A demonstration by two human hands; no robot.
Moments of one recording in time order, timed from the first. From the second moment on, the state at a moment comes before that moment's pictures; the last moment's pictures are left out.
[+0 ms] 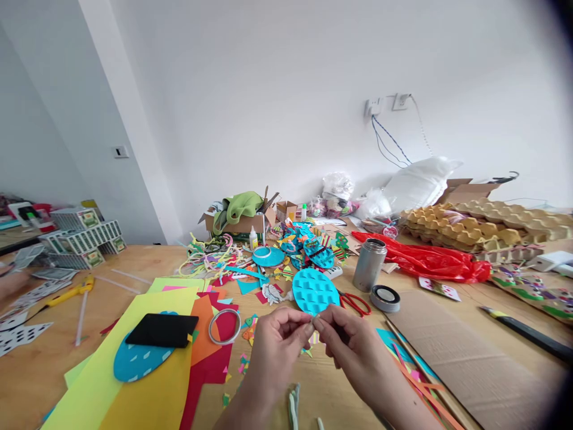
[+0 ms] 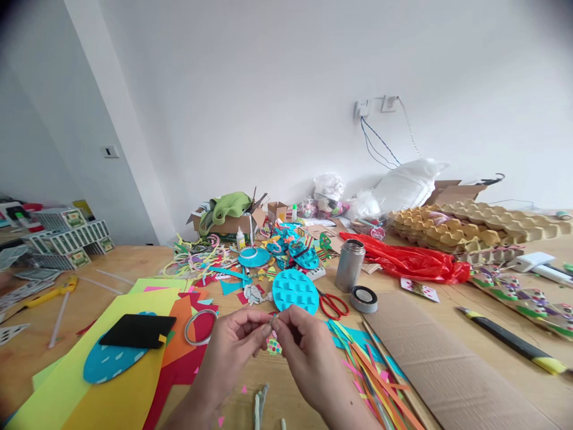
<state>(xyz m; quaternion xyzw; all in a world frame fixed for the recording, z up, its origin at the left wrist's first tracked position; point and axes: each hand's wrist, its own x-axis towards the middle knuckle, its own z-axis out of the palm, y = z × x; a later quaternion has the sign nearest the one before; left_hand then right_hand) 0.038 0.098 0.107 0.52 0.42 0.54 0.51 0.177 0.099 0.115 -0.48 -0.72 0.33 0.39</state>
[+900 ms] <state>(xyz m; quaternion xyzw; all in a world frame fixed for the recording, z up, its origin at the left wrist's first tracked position) 0.030 0.102 0.113 0.40 0.39 0.51 0.65 0.179 0.093 0.125 -0.44 -0.76 0.32 0.35</state>
